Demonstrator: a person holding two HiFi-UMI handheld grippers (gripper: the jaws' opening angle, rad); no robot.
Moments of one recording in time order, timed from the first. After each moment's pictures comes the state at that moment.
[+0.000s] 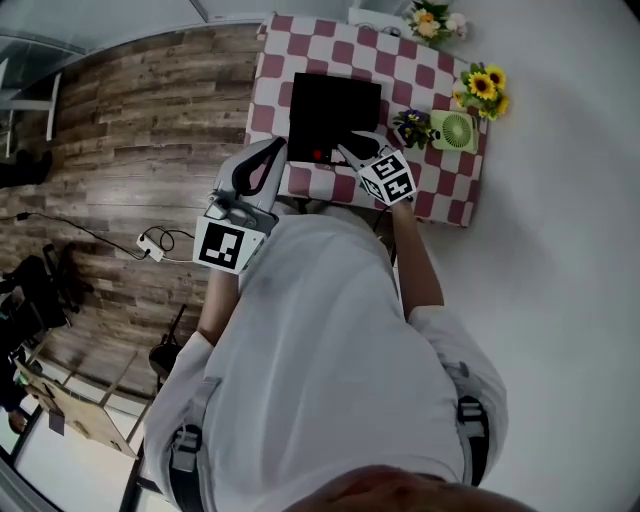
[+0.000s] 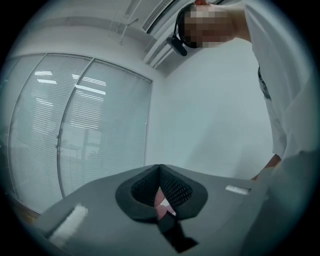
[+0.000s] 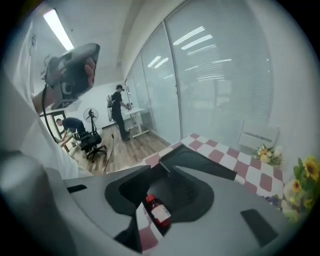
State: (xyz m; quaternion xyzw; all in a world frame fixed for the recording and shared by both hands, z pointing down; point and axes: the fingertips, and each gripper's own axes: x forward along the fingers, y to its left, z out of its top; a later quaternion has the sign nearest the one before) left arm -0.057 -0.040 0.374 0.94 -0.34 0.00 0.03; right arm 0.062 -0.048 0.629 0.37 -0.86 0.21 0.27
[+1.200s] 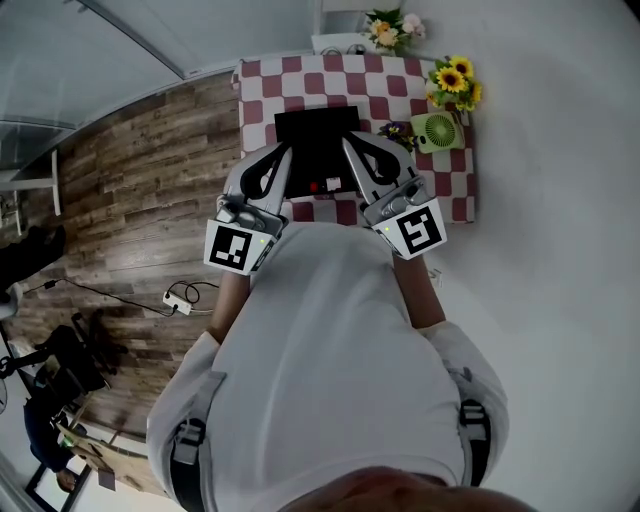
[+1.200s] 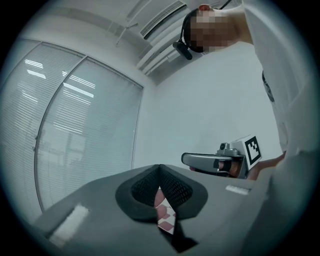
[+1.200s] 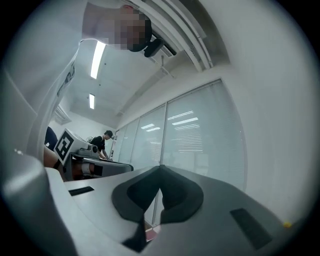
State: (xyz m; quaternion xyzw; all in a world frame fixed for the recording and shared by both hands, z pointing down) left arm -0.010 -0.079 0.352 0.97 -0.26 -0.04 -0.01; right arm 0.066 -0.061 0.329 0.53 -0.85 -0.07 -0.03
